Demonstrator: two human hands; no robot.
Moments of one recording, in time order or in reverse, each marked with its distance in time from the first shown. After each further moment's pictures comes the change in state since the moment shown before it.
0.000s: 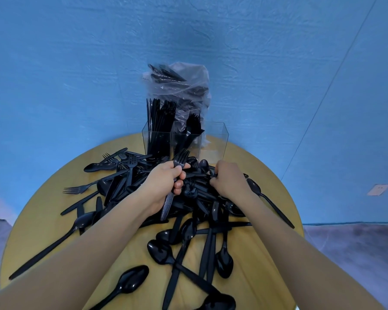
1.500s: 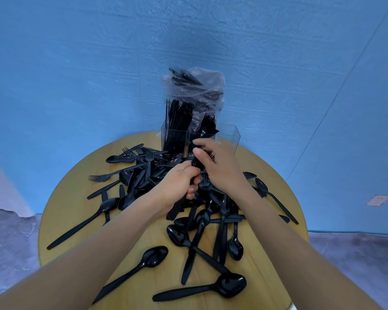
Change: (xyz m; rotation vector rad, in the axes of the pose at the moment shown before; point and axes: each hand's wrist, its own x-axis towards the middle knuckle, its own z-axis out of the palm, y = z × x) left_hand -0.044 0.007 -0.010 0.031 -0.173 0.069; right_hand -0.043 -0.068 -0.020 0.469 0.142 -0.371
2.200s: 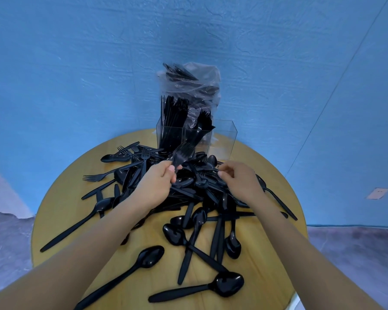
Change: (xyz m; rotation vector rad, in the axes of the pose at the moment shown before) left_hand 0.006 -0.022 -0.031 0.495 0.241 0.128; right_hand -0.018 0.070 -0.013 -0.222 -0.008 0.275
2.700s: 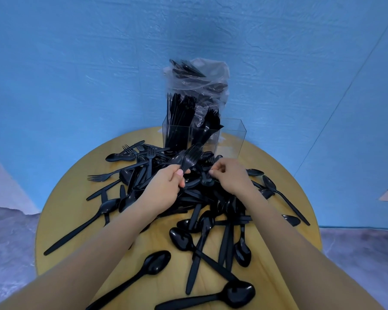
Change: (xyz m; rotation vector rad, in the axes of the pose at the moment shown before) left_hand 0.005 -0.012 0.003 -0.017 -0.027 -0.016; right_hand 0.029 -0.020 0.025 0.068 -0.094 0.071
